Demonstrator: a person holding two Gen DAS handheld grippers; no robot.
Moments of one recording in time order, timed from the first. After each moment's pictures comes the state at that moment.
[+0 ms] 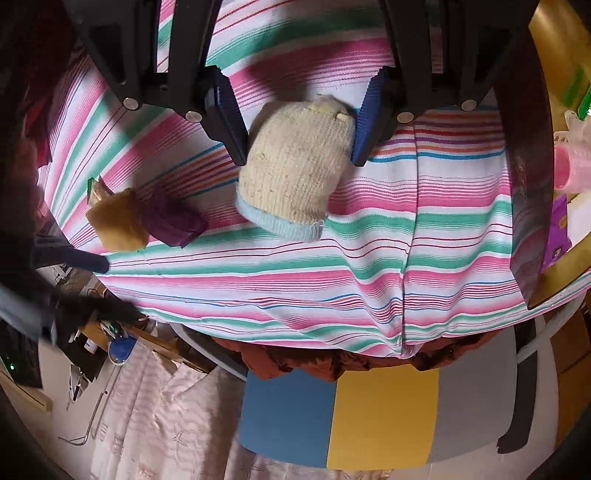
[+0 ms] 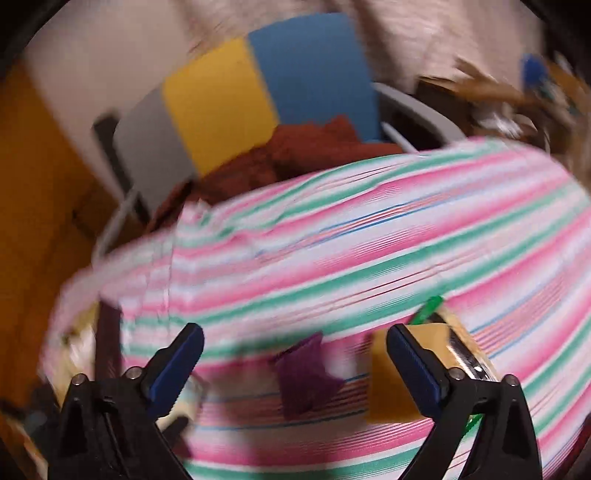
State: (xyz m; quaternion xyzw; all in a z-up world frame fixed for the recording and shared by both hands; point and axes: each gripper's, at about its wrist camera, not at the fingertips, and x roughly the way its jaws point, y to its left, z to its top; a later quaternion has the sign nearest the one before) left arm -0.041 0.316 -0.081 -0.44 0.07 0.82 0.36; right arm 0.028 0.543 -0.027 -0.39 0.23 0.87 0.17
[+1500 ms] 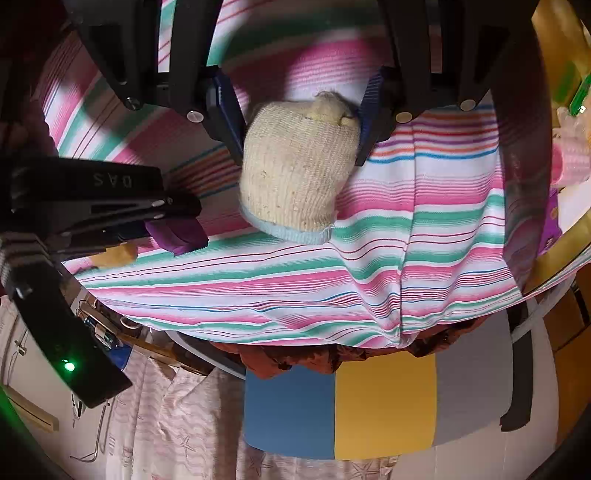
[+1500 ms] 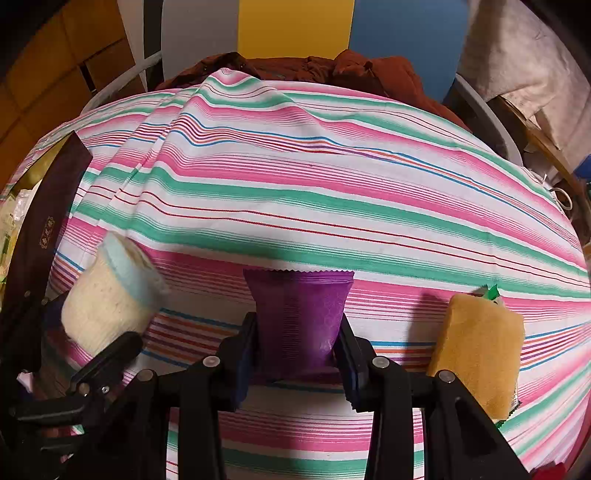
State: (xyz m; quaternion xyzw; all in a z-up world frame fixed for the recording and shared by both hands) left arm -0.029 0.318 -0.089 -0.41 0.11 0.84 0.34; right arm -0.008 0.487 -0.091 -0.55 0.06 0.83 0.12
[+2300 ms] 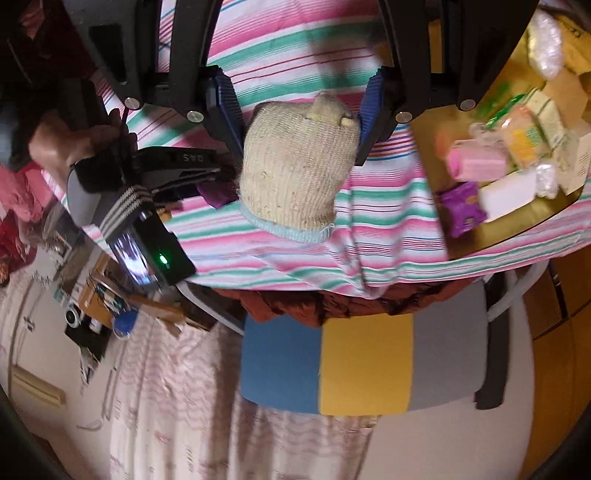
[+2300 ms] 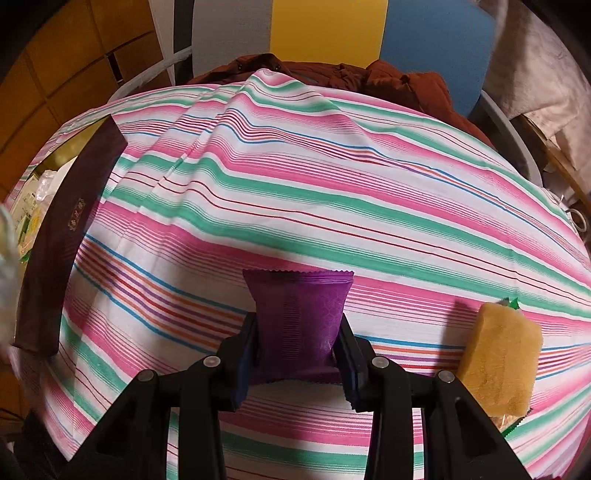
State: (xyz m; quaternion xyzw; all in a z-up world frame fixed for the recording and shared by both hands) left arm 0.005 0.237 -0.006 -0.36 0.06 0.87 0.34; right arm -0.007 0.457 -0.086 -0.54 0.05 0.84 0.08
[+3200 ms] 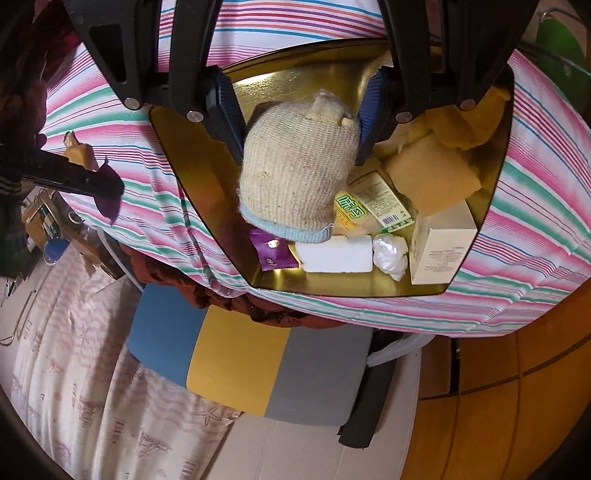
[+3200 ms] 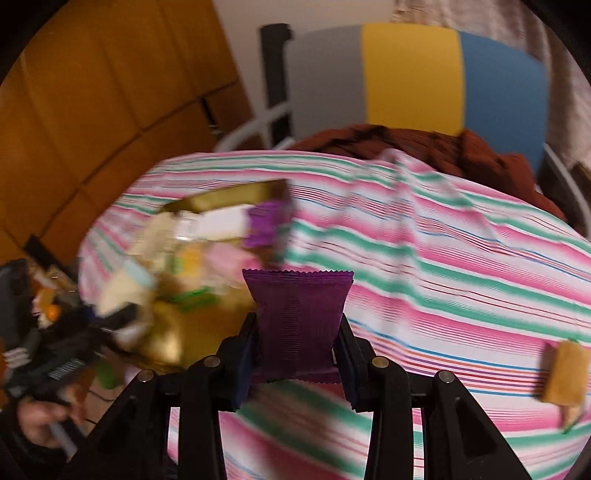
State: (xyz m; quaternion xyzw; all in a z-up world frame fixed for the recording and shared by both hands) left arm -0.036 0.063 -0.033 -0.40 -0.05 0.90 0.19; right arm -0.007 0.317 -0.002 -0.43 0.09 0.90 -0.07
